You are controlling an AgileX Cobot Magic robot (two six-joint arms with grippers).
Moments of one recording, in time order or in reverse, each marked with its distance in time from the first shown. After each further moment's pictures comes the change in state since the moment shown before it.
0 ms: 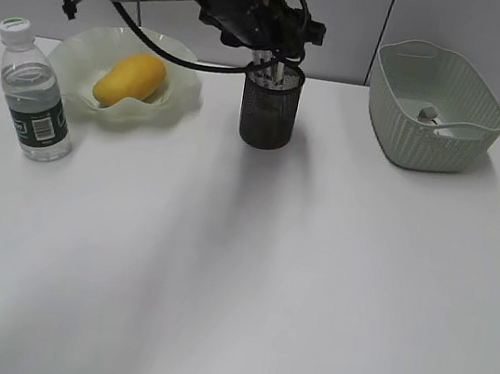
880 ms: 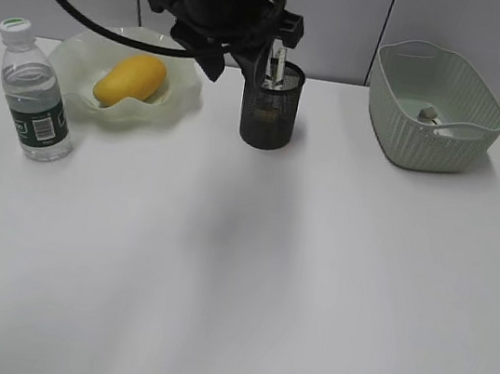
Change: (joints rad) left arm -0.028 -0.224 0.000 -0.279 0.746 0.281; right arm 0.000 0.000 0.000 0.000 0.000 0.000
